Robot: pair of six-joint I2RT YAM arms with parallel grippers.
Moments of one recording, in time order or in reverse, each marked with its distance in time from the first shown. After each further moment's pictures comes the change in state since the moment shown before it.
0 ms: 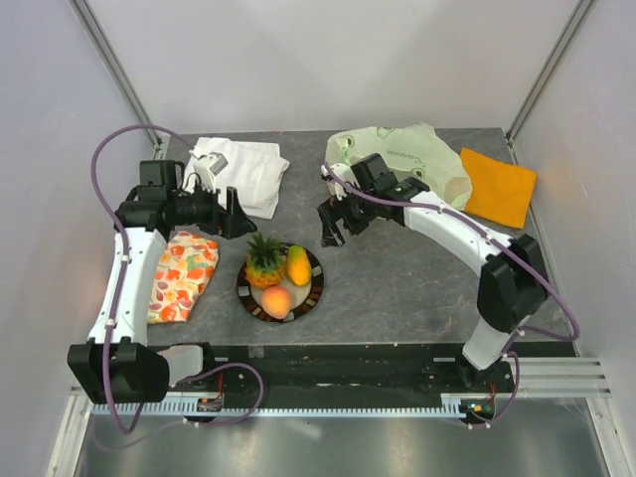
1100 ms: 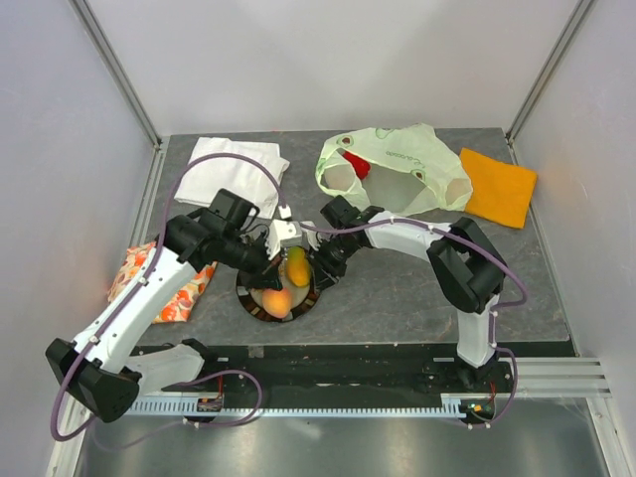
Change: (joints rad) left arm -0.552 -0.082 0.018 -0.272 -0.105 0.312; right arm 0.135 0.176 -0.143 0.029 -0.323 -0.292
